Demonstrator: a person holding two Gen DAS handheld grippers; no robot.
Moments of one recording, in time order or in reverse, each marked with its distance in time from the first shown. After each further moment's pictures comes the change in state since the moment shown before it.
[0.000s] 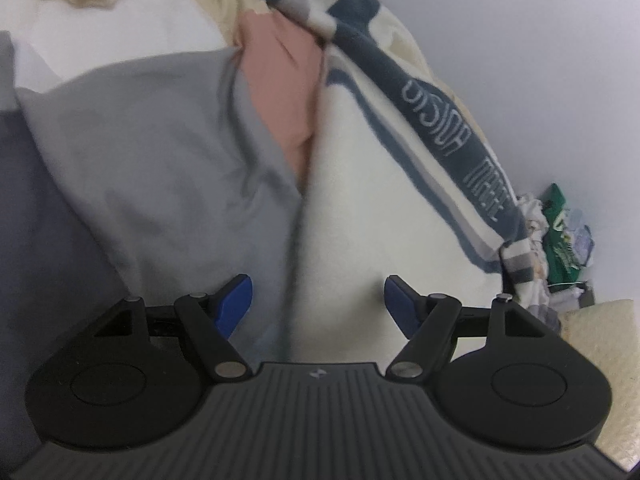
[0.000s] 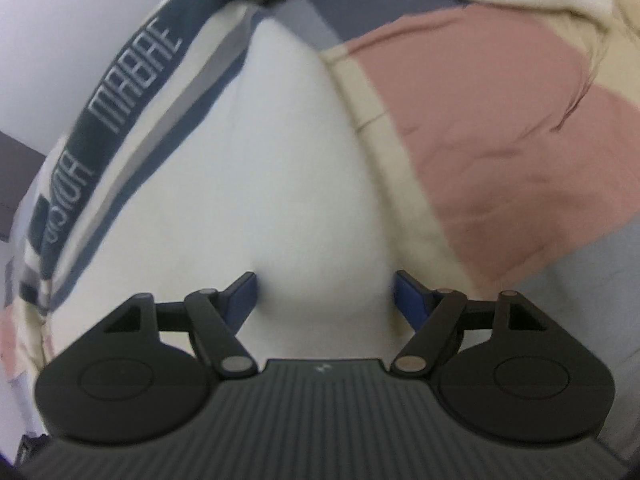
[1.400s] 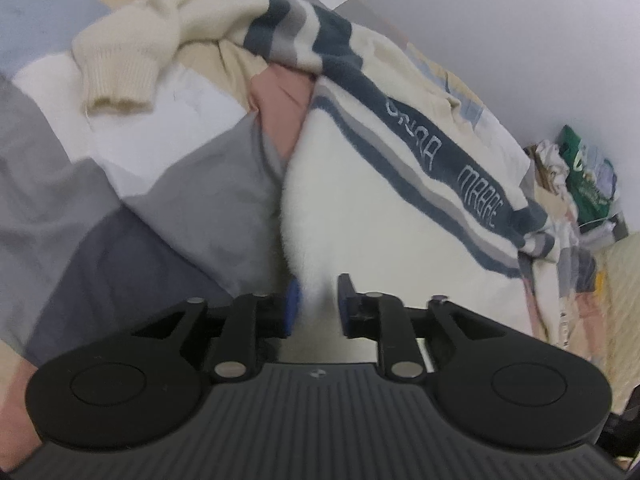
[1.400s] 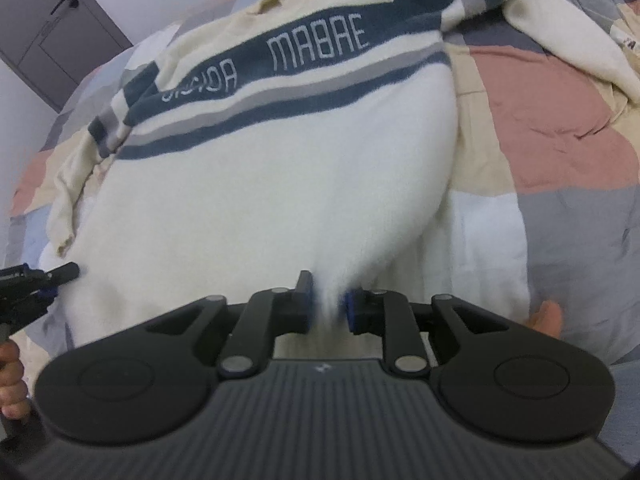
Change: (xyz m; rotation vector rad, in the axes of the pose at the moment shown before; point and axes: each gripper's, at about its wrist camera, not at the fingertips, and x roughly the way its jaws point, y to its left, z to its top) left arm -0.087 -0.021 0.011 0.238 0.027 0.152; right arm -0.106 0.054 -0.096 -0.402 0.023 0.038
